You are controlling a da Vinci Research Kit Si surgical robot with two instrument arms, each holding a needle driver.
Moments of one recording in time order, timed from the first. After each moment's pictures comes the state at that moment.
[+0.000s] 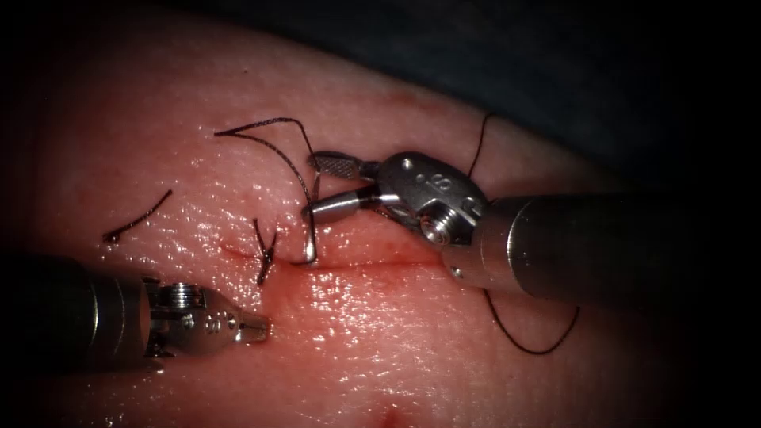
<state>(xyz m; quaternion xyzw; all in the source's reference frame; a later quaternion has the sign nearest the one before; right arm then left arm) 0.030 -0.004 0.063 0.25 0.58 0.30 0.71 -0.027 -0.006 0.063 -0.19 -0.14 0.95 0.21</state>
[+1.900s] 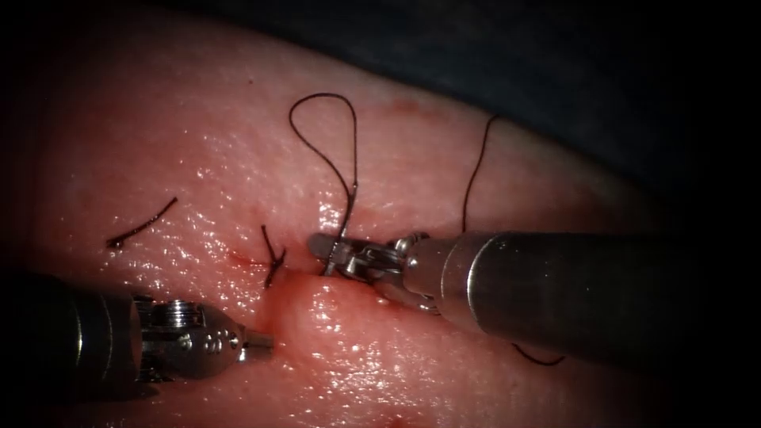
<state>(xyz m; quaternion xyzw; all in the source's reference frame) 0.029 -0.013 0.064 0.32 0.28 0.83 0.38 -0.030 -0.007 0.058 -0.19 -0.13 0.95 0.22</state>
